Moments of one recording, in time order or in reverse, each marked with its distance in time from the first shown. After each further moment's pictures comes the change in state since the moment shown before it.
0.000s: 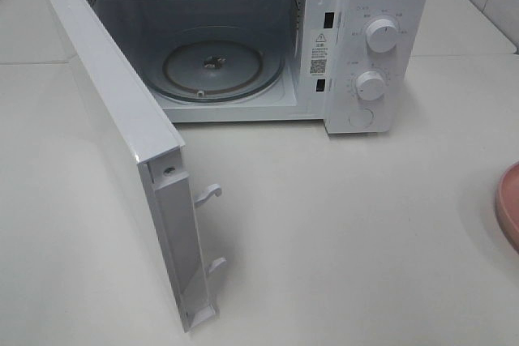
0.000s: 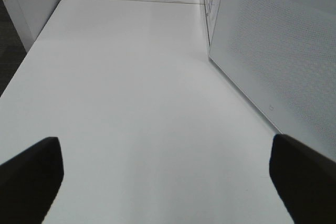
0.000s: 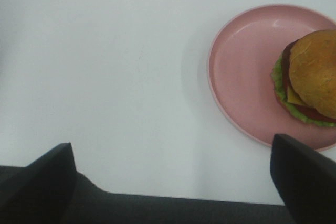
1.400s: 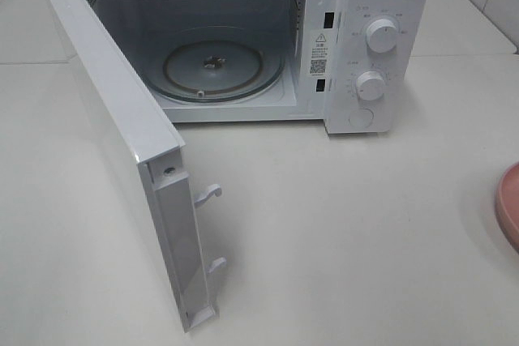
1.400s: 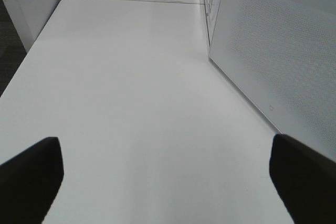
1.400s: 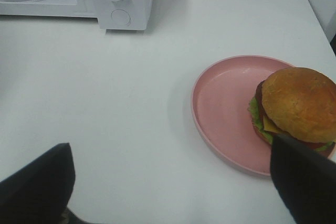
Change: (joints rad) left arm 0.000 0.000 0.000 0.000 0.000 0.000; right arm -0.005 -0.402 0.103 -0.040 0.016 -0.019
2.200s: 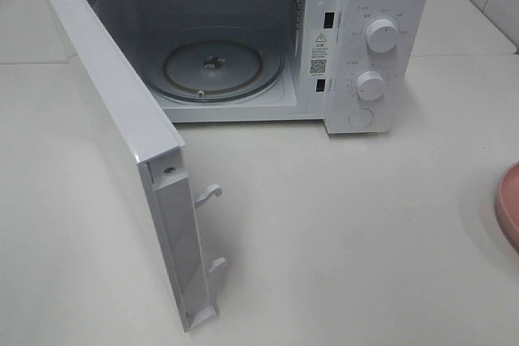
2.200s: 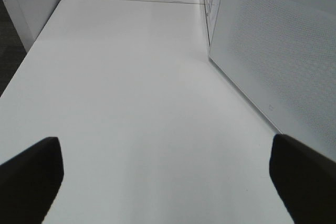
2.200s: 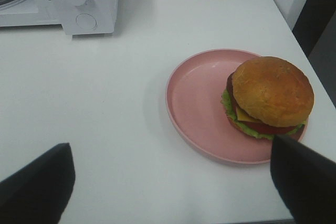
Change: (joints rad) left arm 0.000 0.000 0.000 0.000 0.000 0.000; right arm -0.150 0.000 0.000 0.015 0.000 -0.026
